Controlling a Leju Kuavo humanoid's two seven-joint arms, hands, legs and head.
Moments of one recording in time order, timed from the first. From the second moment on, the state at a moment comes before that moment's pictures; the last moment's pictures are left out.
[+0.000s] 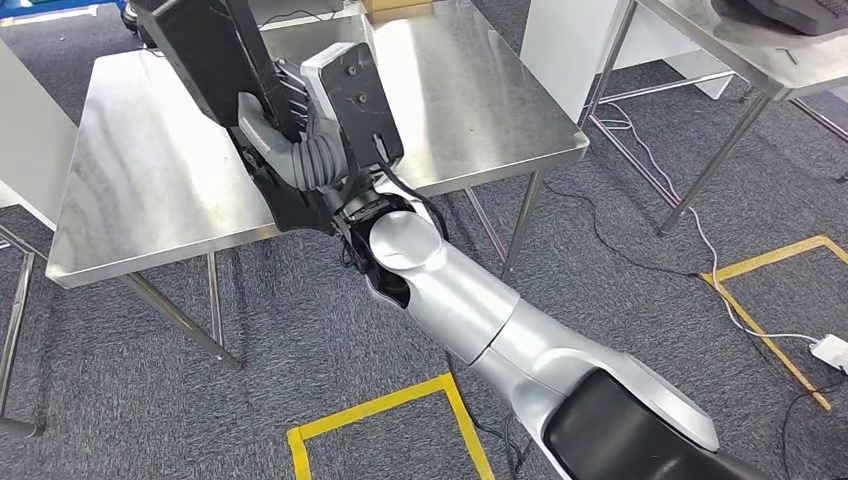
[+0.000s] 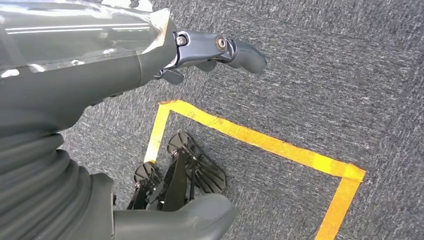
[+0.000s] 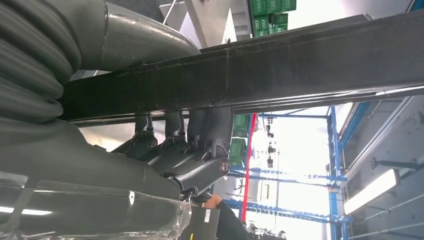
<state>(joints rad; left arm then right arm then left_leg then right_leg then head) -0.08 -0.18 1.05 -0.21 -0.10 0.22 -0.37 -1.10 0.34 1.26 -0.83 -0.56 -0.34 -0.32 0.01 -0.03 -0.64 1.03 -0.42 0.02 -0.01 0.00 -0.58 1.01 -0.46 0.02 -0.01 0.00</state>
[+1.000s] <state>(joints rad) -0.05 -0.19 1.05 -0.21 -0.11 0.22 -0.35 -1.05 0.34 1.24 -0.82 -0.50 -0.33 -0.33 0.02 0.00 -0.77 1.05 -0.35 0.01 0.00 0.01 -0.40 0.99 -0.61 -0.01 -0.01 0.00</state>
